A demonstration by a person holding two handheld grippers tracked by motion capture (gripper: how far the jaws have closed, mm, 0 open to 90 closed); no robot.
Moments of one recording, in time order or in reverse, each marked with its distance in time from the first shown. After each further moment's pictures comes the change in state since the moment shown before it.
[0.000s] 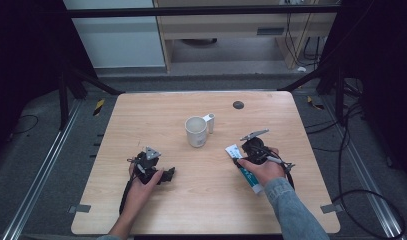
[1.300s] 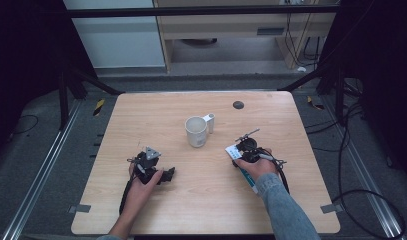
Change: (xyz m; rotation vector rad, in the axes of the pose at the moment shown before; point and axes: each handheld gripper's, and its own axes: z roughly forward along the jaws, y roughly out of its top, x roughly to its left) left arm 0.000 0.000 0.000 0.000 0.000 0.000; right arm -0.006 0.002 0.040 0.141 -0.017 0.043
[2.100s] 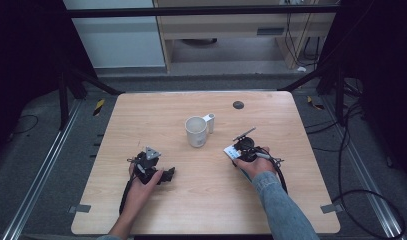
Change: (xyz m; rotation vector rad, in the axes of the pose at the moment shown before) left arm 0.000 0.000 0.000 0.000 0.000 0.000; right arm 0.005 0.006 0.002 0.056 -0.033 -0.013
